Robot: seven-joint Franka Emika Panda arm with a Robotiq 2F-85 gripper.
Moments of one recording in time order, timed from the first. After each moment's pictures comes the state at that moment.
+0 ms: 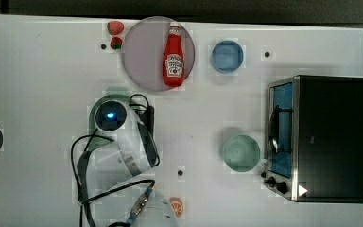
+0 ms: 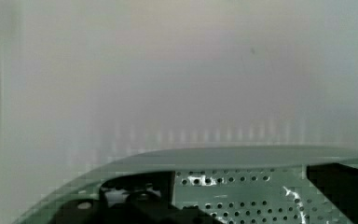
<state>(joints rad) 0.03 0.43 0.26 -2.28 -0.19 0.98 1.24</state>
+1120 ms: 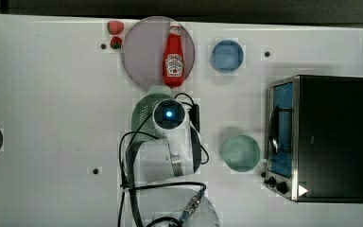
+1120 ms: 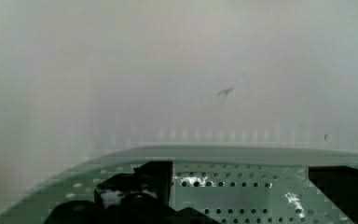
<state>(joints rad) -0.05 0.40 0.09 -2.35 -0.19 1.01 0.95</state>
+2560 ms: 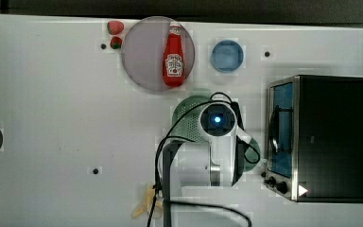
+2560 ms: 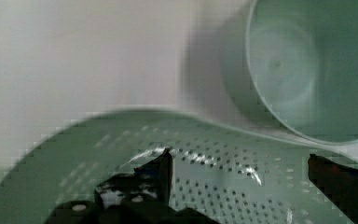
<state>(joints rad) -0.05 0.23 -0.11 -2.38 -0.19 0.93 0.57</state>
